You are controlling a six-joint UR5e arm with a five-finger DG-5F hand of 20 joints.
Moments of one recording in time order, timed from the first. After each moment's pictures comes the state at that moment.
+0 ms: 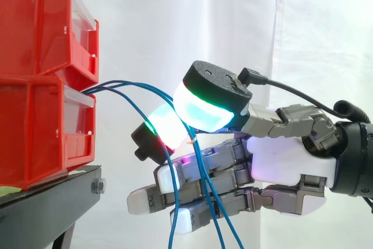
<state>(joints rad) 0.17 -2.33 -1.28 -2.52 -1.22 -0.16</state>
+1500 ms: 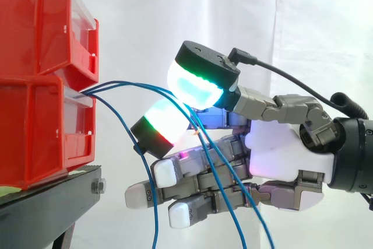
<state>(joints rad) 0.17 -2.33 -1.27 -2.53 -1.22 -0.16</state>
